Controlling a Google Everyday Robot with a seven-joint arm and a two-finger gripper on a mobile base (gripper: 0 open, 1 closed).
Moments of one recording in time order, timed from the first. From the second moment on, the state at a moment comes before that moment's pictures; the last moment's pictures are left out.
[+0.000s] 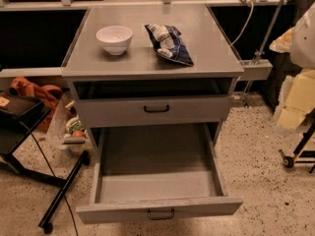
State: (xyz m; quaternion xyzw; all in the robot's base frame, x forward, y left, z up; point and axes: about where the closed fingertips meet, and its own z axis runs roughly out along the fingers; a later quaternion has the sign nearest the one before) arm 0.438 -0.217 0.976 -0.60 0.78 -0.03 0.16
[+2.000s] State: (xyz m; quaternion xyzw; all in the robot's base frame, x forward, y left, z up) arm 0.400 -0.088 0.702 -0.59 0.78 0.14 0.17
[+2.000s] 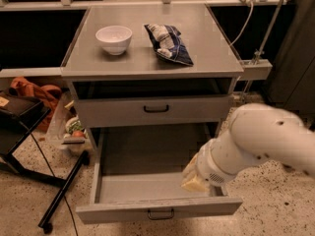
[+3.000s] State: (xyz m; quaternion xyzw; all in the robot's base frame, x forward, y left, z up) arm 0.409 -0.083 0.683 -0.56 0.78 0.16 0.21
